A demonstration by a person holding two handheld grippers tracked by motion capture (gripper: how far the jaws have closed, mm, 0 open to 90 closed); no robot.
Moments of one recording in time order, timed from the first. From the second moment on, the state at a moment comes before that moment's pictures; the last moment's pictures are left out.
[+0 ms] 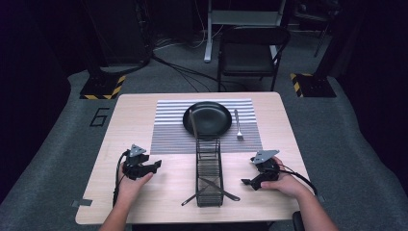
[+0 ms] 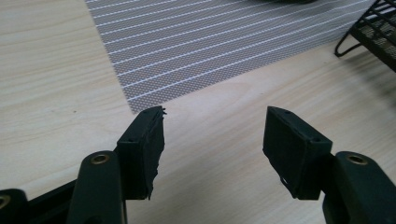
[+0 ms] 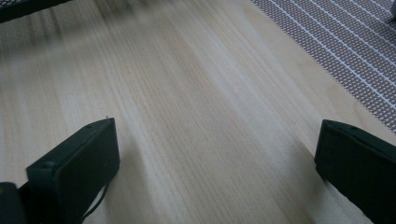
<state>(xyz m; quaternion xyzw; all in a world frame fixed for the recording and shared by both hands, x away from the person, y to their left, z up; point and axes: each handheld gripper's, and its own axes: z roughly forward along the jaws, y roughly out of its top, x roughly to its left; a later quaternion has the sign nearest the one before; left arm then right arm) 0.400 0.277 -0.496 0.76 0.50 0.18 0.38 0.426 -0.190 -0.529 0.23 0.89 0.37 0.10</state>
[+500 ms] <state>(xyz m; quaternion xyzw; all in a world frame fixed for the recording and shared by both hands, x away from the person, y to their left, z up) 0.396 0.255 -0.481 0.78 0.47 0.14 0.38 0.426 -0.190 -0.529 0.23 0.90 0.37 0.10</state>
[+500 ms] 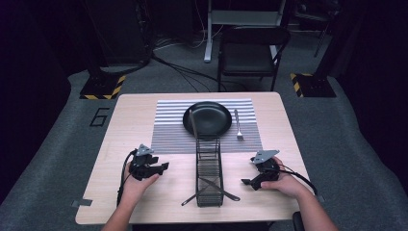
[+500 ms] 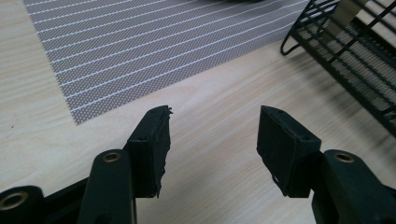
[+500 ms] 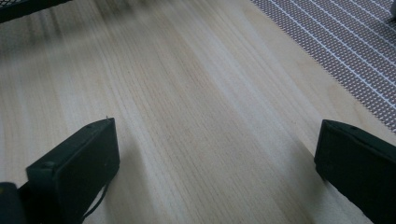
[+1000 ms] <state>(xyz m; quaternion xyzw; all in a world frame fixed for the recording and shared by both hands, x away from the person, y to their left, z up) 0.403 0.230 -0.437 0.79 0.44 0.13 0.40 0.426 -0.190 -0.529 0.22 0.90 0.37 0.10</state>
